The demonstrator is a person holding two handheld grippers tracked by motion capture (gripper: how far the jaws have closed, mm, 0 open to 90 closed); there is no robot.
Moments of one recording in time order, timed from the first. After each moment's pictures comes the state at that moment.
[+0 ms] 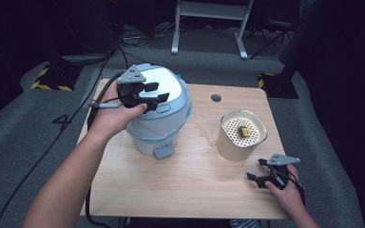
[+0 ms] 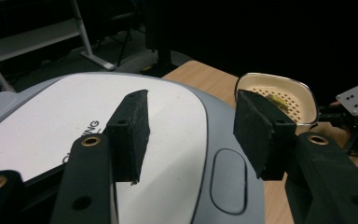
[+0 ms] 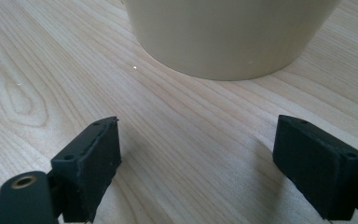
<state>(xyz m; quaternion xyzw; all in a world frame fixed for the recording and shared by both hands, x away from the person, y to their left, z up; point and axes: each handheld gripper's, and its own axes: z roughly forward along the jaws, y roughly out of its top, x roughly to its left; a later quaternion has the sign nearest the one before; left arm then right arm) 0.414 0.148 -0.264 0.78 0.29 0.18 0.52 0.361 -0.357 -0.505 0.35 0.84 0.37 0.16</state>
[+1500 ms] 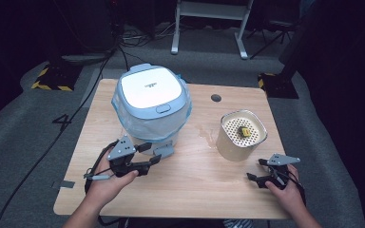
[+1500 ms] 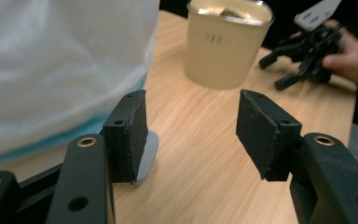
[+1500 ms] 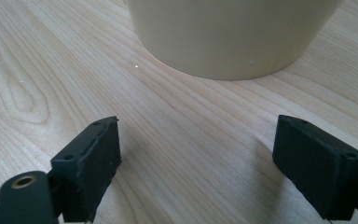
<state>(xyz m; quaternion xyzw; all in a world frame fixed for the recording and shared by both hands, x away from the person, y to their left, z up) 0.316 0.161 -0.406 0.78 0.31 0.14 0.52 0.362 -0.358 -0.505 0.35 0.85 0.37 0.16</state>
